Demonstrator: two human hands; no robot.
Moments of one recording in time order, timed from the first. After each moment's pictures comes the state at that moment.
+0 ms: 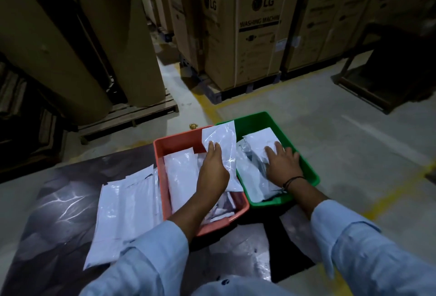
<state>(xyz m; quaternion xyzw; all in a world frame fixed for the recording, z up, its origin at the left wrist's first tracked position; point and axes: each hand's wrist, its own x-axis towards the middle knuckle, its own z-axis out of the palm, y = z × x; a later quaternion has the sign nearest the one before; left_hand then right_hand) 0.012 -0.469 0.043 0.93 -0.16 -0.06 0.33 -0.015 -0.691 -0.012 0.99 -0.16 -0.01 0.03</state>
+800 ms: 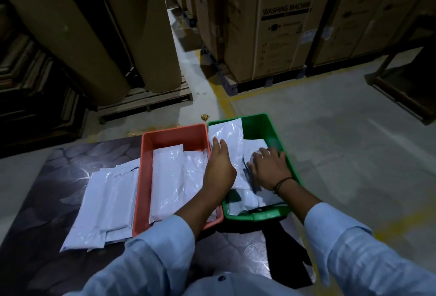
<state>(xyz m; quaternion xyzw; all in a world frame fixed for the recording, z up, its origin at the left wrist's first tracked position) 0.027 -0.563 0.028 0.95 -0.11 -0.07 0.29 0.025 -0.737 -0.033 1.00 -0.02 -0.01 0.02</state>
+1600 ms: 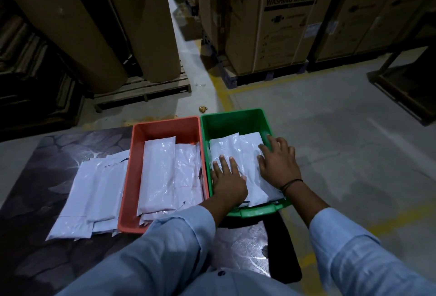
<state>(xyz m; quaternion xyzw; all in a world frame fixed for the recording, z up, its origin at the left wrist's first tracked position) 0.011 -0.615 -0.070 0.96 -0.10 -0.21 0.15 0.014 -0.784 -0.039 0.99 -0.02 0.10 0.00</state>
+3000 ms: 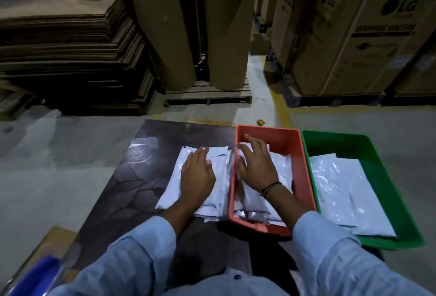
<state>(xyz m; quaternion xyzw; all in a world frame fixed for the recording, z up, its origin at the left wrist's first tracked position) 0.019 -0.254 -0.018 0.94 0.06 0.13 0.30 0.057 -0.443 0.003 0.95 0.17 0.12 -0.22</state>
